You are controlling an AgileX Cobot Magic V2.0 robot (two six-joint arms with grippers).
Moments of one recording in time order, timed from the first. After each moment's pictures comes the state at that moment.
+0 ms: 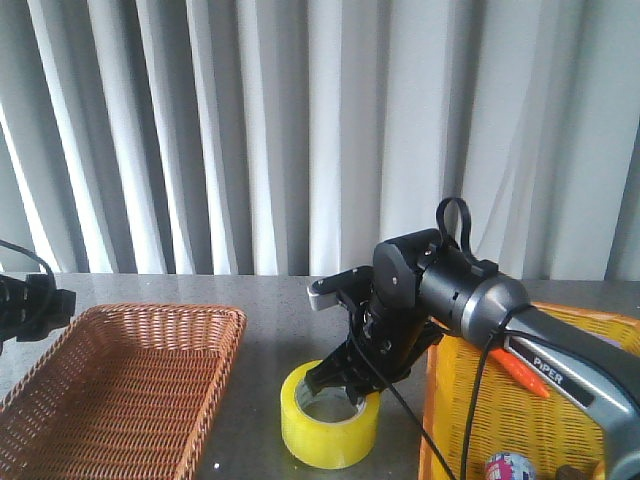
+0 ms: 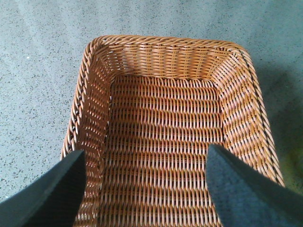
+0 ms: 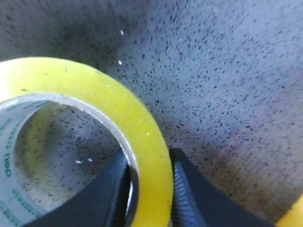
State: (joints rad) left arm -0.02 1.41 -1.28 -0.05 0.67 -0.06; right arm 0.44 2.18 -2.03 -0.03 1.12 -0.01
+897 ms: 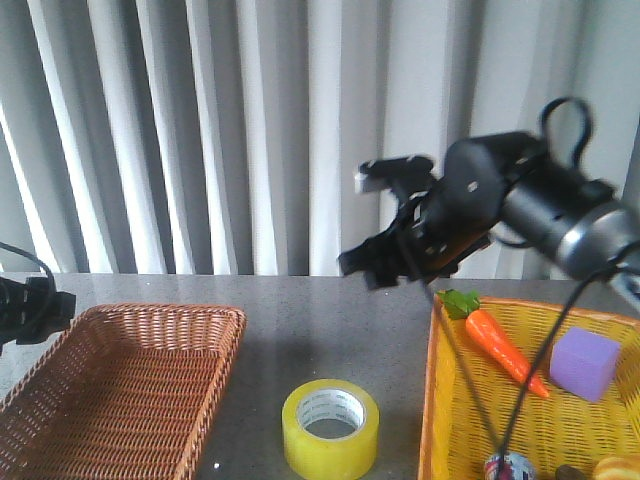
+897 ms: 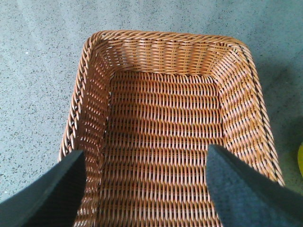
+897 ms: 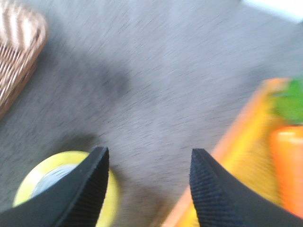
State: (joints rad) left arm -0.02 1.41 -1.28 -0.05 0.68 -0.06; right arm 0.34 1.99 -2.16 -0.03 1.08 0.05
